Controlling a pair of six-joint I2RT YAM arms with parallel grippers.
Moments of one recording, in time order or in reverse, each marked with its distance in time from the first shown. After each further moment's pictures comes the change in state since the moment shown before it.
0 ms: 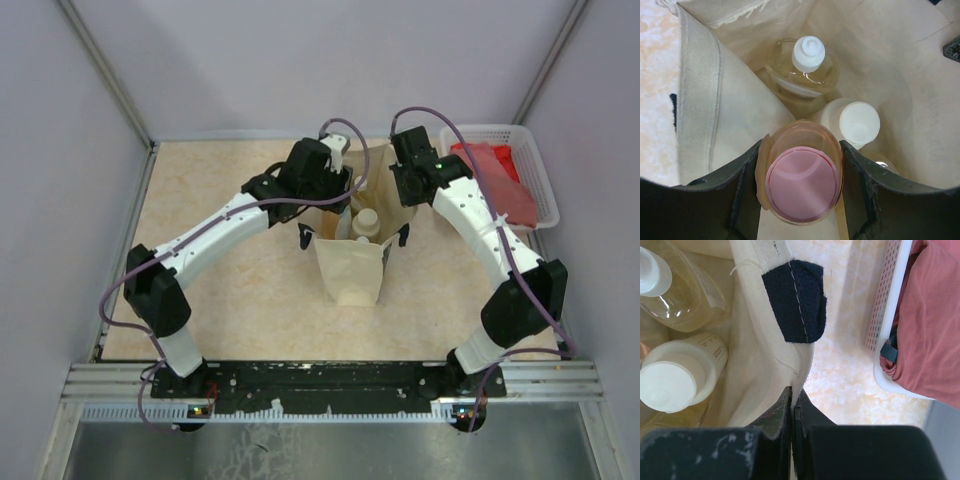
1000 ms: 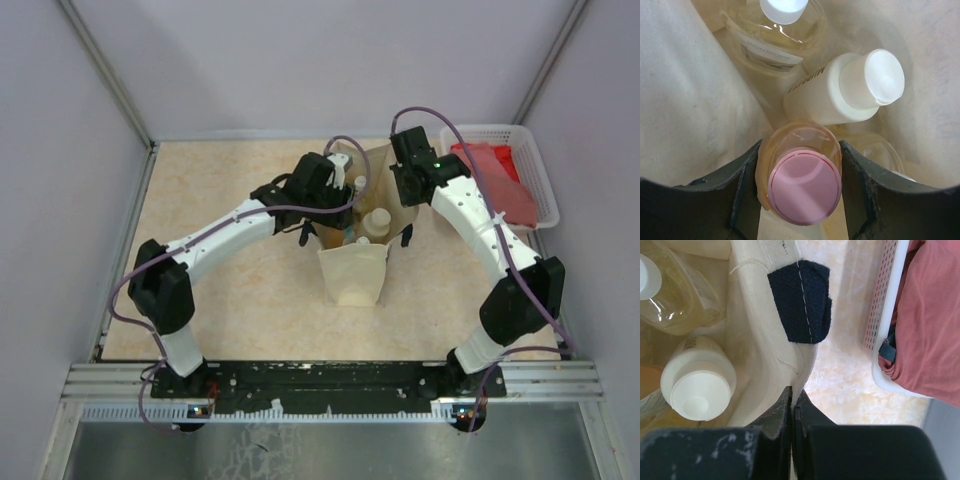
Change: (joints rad) left arm -0.005 0.025 -0.122 0.047 0.143 -0.098; right arm -0.002 0.015 0.002 0.000 0.014 0.008
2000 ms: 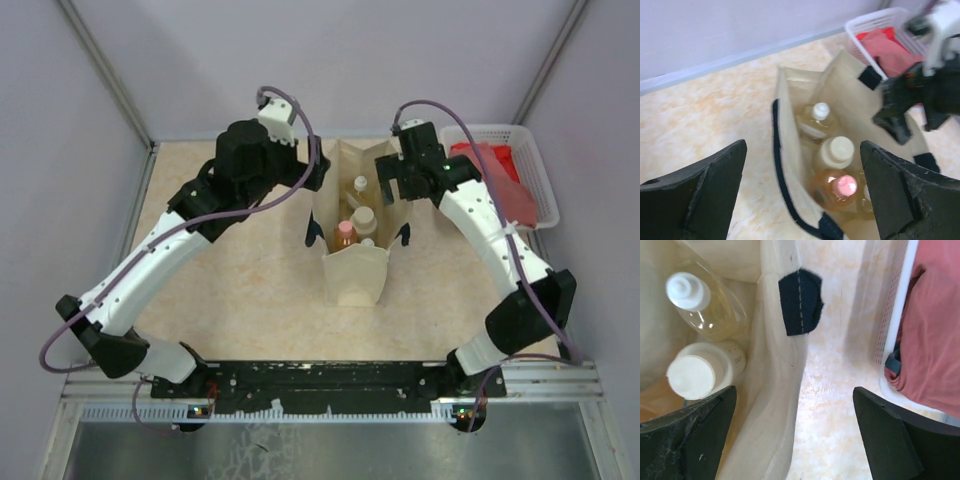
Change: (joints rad) left arm 0.008 -0.319 0.144 -0.017 -0.235 0.119; right arm 0.000 -0.040 0.013 0.031 -0.078 -0.005
